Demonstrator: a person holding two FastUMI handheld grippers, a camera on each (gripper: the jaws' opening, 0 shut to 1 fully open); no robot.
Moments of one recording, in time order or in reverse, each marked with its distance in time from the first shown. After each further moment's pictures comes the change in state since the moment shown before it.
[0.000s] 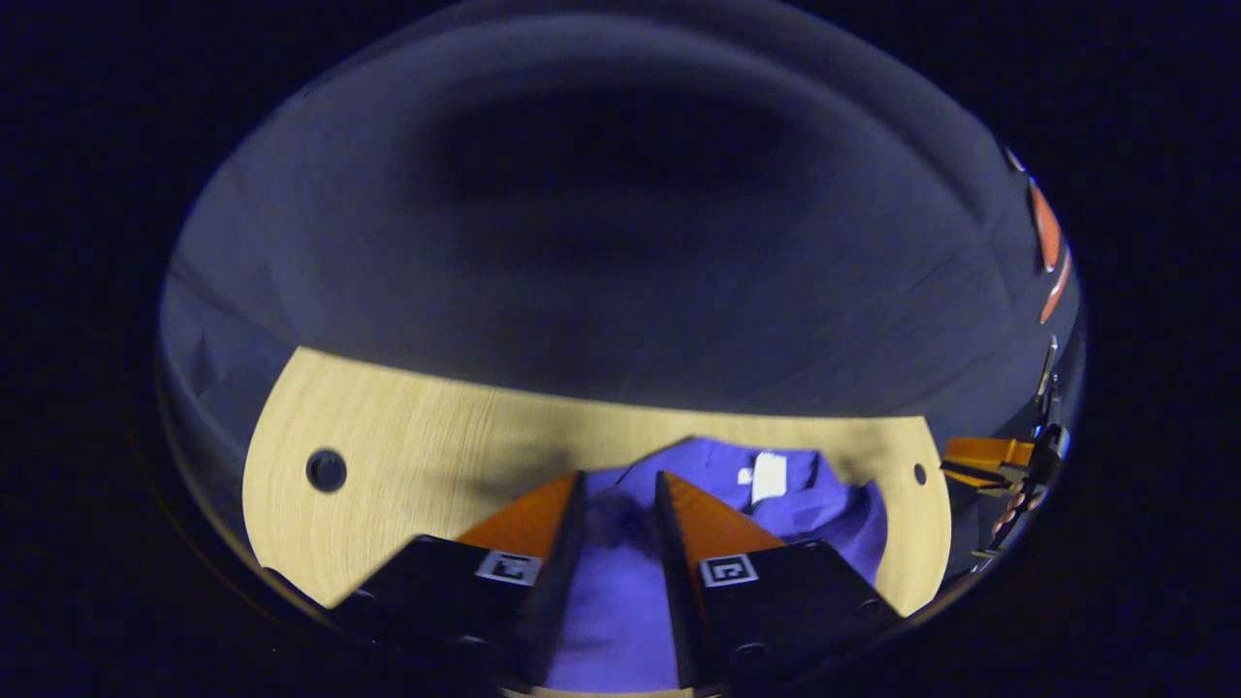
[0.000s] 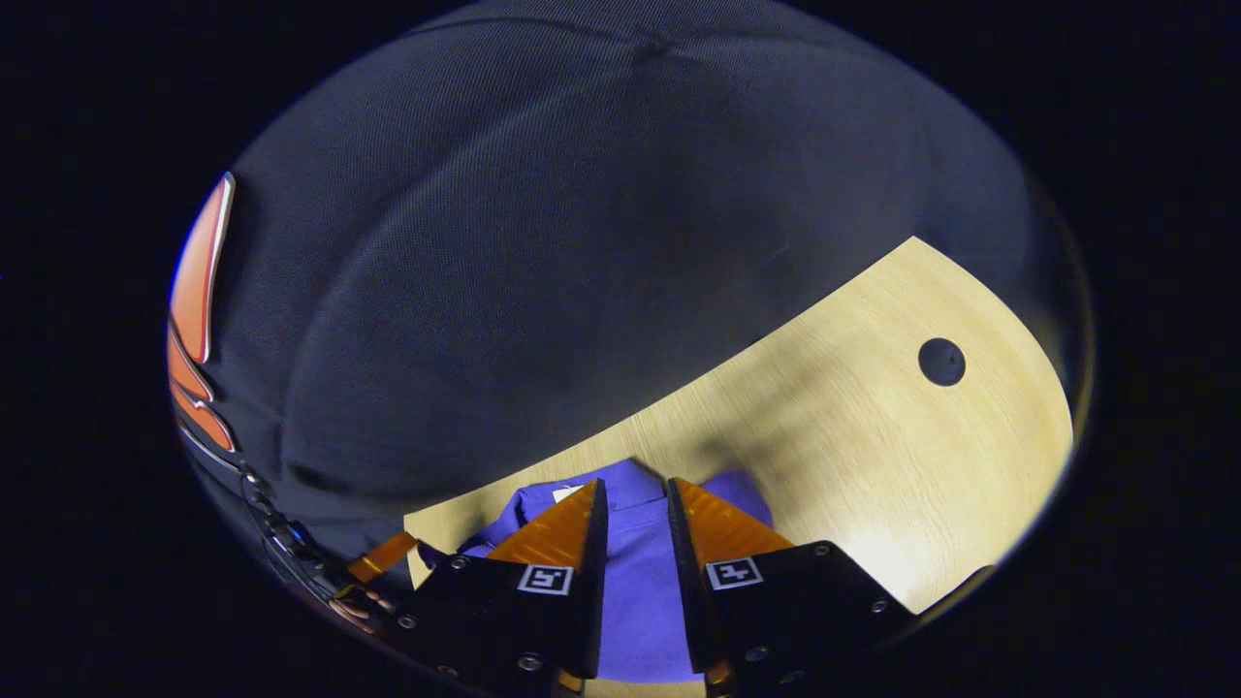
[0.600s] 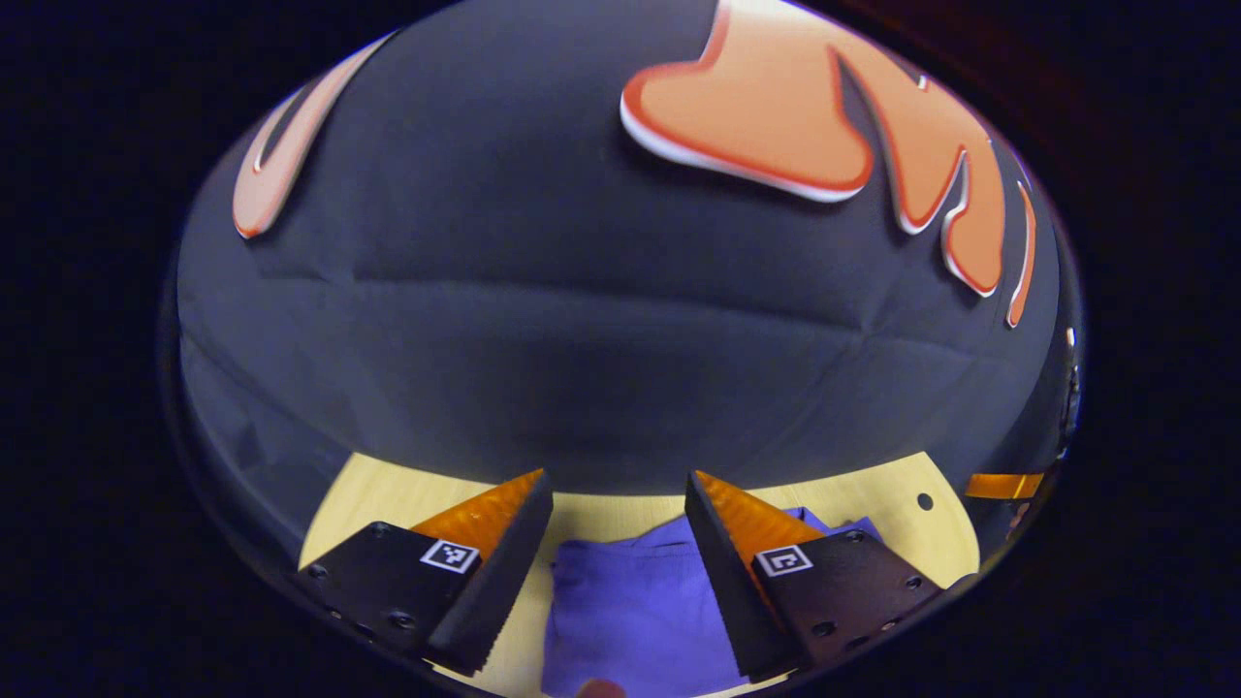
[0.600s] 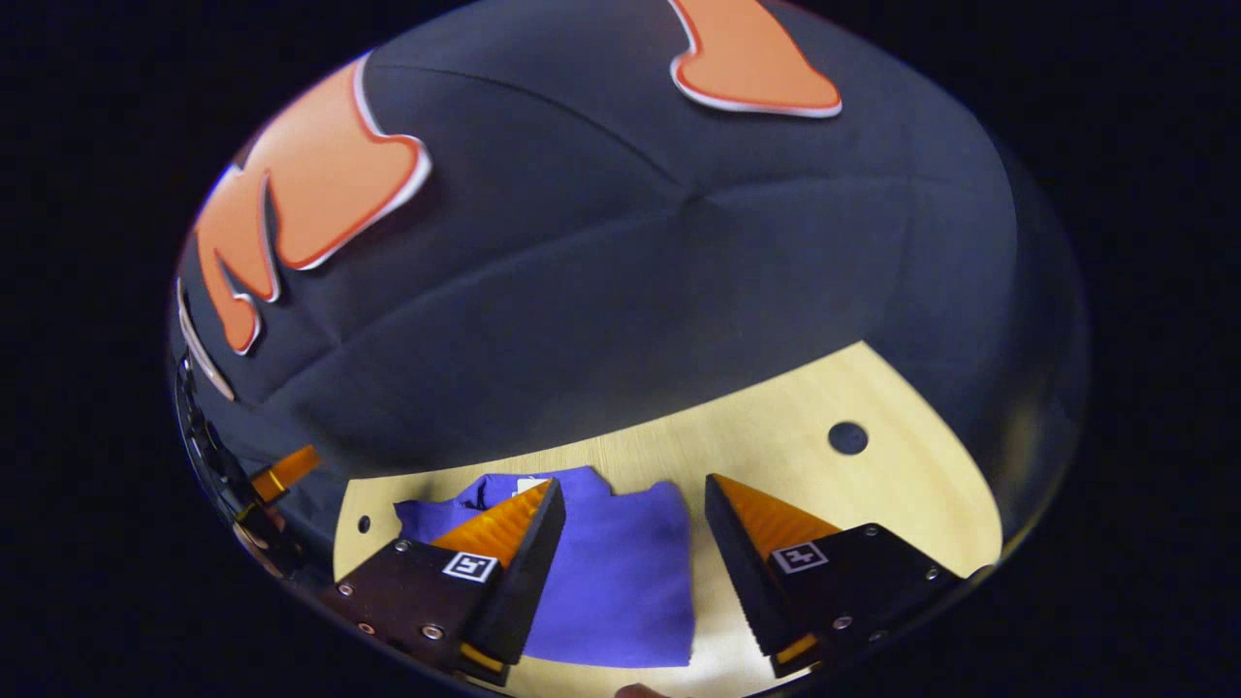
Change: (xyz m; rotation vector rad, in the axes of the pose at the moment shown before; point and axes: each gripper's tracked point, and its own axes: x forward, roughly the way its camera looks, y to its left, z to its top) left arm -0.094 -0.007 0.047 0.109 -0.258 0.095; right arm -0.101 -0.011 0.010 -0.310 -0.272 -0.093
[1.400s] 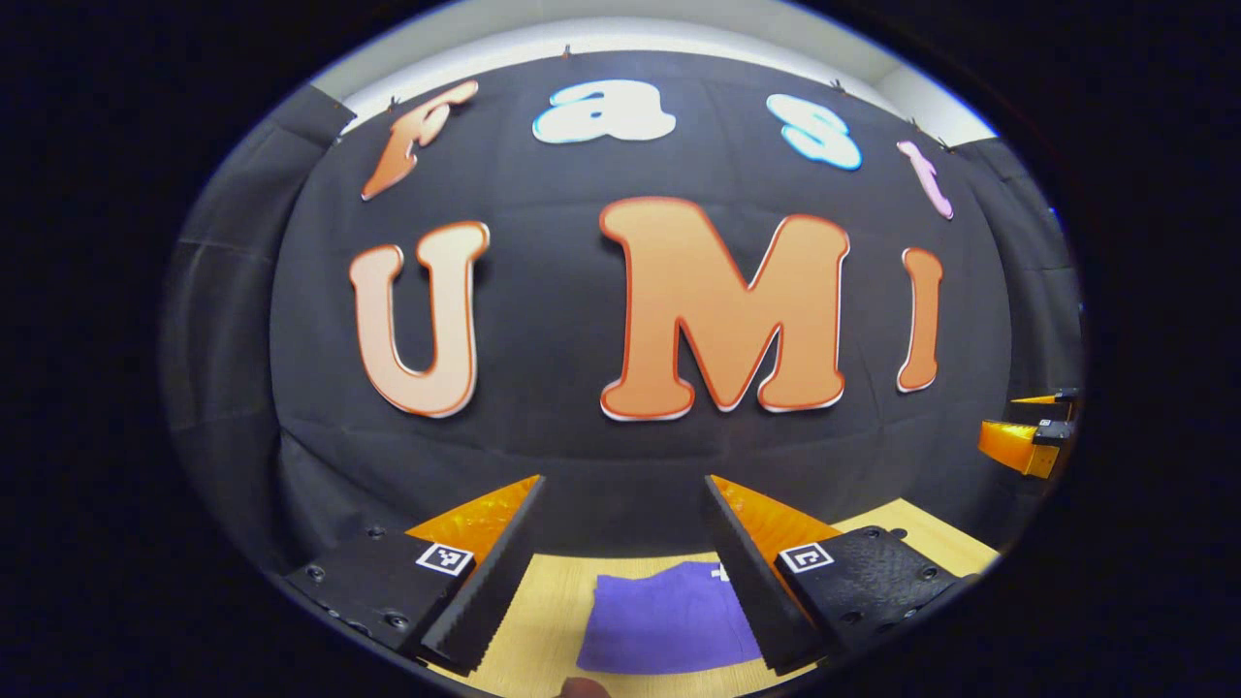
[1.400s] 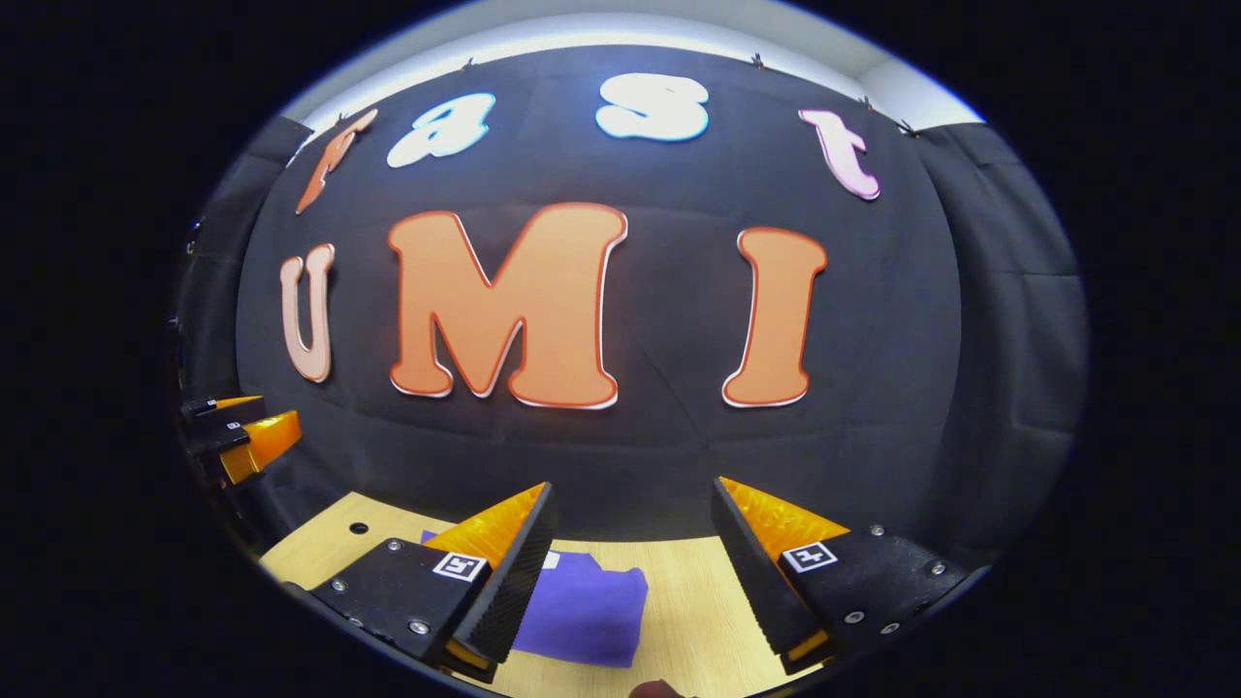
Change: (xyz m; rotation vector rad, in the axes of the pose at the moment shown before) left arm -0.281 -0.042 0.067 0.103 -0.451 0.100; right arm -0.261 0.067 0.064 -0.265 -0.553 -0.010
